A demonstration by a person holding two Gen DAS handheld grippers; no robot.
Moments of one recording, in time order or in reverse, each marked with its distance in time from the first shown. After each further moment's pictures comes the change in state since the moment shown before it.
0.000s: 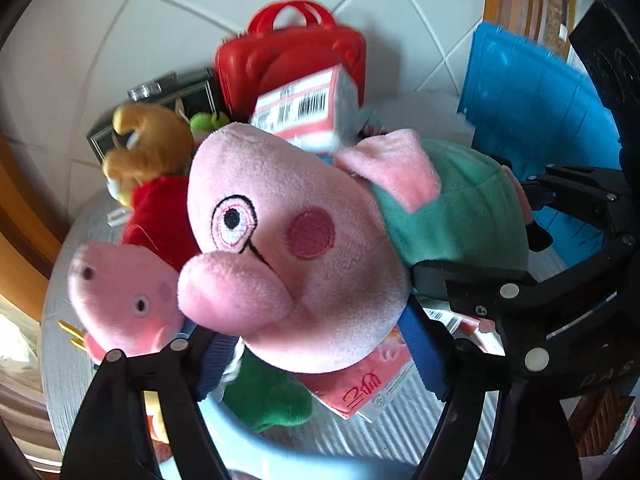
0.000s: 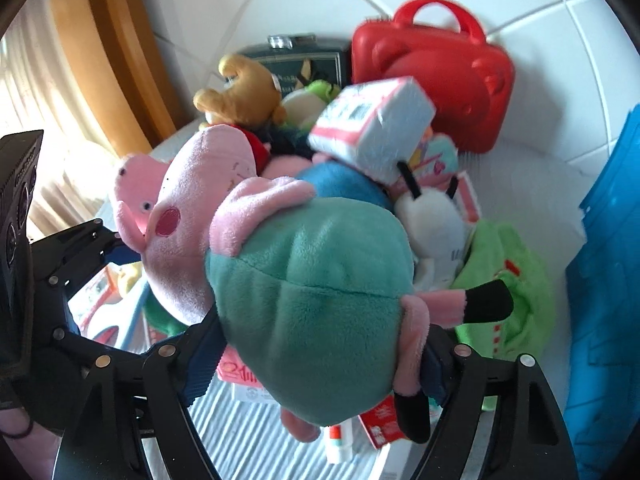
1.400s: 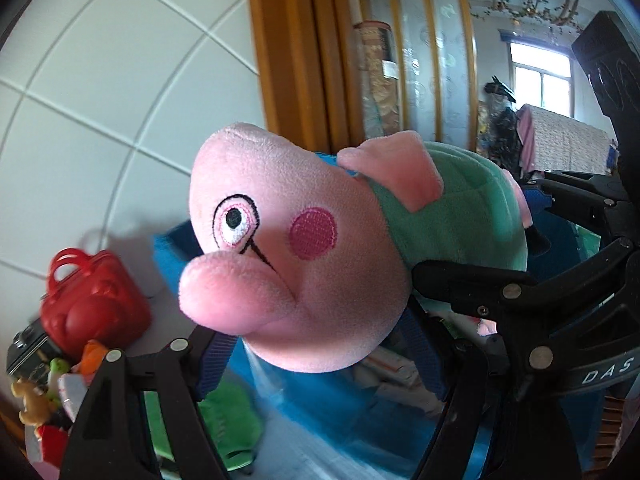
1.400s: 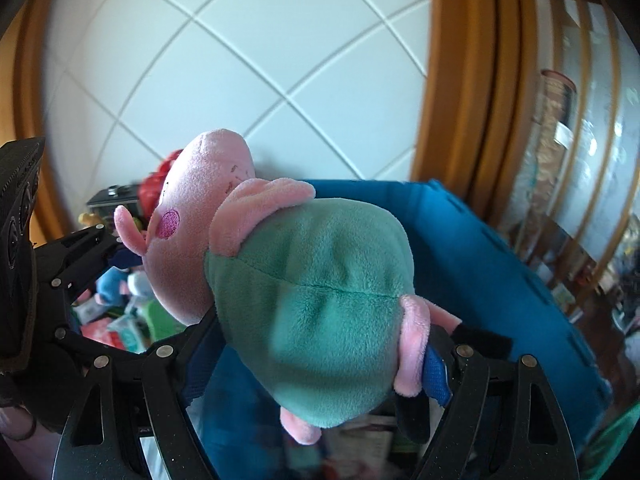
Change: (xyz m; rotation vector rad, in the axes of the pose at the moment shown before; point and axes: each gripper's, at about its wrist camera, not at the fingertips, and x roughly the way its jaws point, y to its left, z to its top) left arm -0.092 -0.415 0.156 0.368 -0.345 -0.280; right arm -0.327 -0.278 -0.116 0.227 -0.326 -0.435
